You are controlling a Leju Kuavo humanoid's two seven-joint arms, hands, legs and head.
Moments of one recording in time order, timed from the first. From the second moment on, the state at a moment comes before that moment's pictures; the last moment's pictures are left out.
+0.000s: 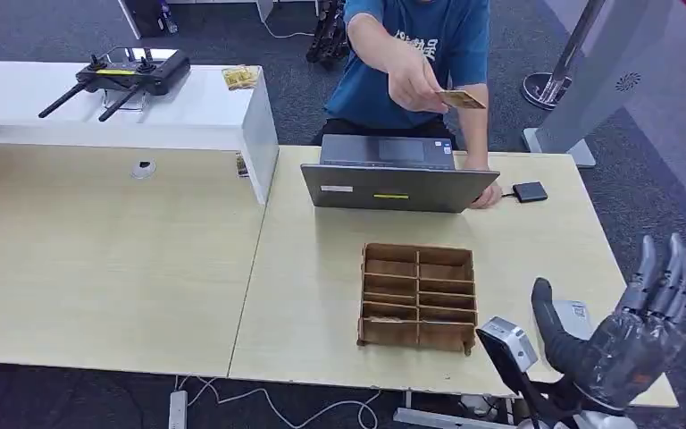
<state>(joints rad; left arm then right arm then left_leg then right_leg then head) -0.05 -0.28 0.75 -0.22 -0.60 0.10 0.23 0.18 0.28 -0.14 -1.91 1.36 -0.70 -0.38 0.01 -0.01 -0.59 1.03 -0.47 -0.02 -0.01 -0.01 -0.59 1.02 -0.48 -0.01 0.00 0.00</state>
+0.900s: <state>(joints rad) -0.05 -0.28 0.68 -0.22 -0.73 0.07 0.20 -0.47 0.15 0.14 -1.26 0.92 -0.62 -0.14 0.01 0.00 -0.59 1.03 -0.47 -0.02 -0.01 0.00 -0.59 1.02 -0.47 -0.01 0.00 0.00</state>
